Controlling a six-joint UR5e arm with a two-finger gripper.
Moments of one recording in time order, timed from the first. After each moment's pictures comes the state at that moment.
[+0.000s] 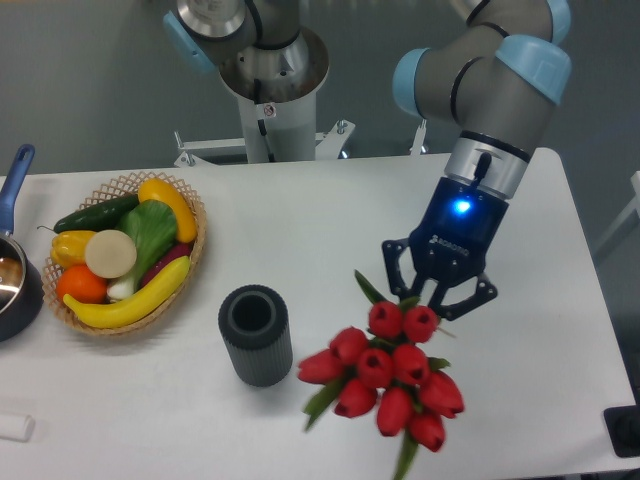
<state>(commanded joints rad) 2.70 -1.92 -1.54 -0.71 0.46 0.97</state>
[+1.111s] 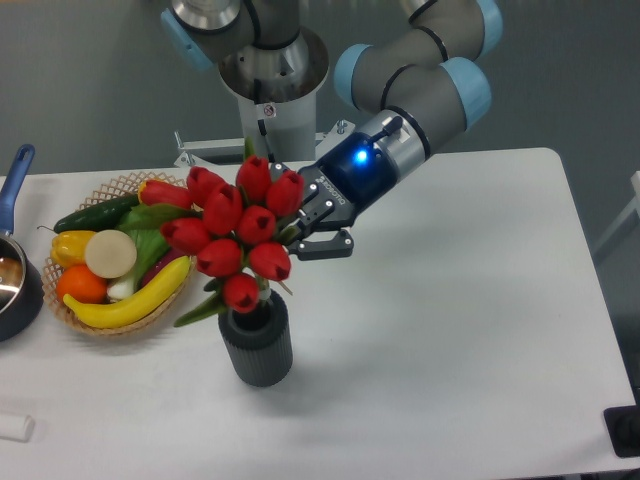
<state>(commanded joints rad) 2.64 -1.80 -1.84 -0.71 0.09 1.12</state>
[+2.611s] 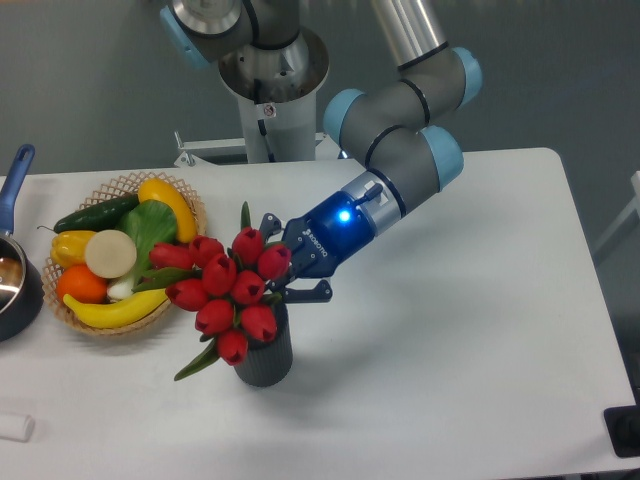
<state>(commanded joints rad) 2.63 -1.94 -1.93 -0.71 0.10 1.27</state>
